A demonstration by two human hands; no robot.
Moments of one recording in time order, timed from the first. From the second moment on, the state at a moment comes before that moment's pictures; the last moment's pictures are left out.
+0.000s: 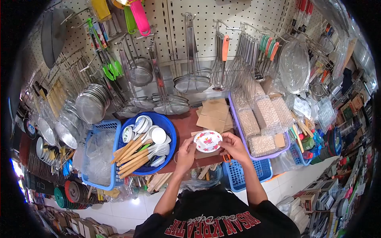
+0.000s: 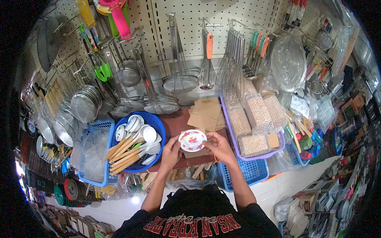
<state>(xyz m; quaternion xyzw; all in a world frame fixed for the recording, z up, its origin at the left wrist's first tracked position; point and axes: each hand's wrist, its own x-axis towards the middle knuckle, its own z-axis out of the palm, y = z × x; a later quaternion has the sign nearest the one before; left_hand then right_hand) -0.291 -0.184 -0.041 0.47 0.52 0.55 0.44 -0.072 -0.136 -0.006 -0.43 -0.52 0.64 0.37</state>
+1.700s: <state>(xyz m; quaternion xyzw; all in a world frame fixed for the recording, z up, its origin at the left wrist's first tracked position) -0.291 -0.198 -0.160 0.64 0.56 0.40 0.33 -0.055 -0.130 -0.176 -0.48 -0.68 0.39 0.41</state>
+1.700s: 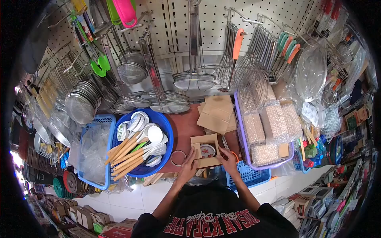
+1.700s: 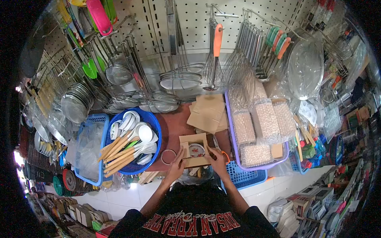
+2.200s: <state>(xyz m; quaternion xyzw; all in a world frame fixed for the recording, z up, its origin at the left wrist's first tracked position) -0.298 -0.189 -0.174 0.65 0.60 0.37 0.28 -0.040 -0.125 -0.179 -0.45 -0.62 0.54 0.34</state>
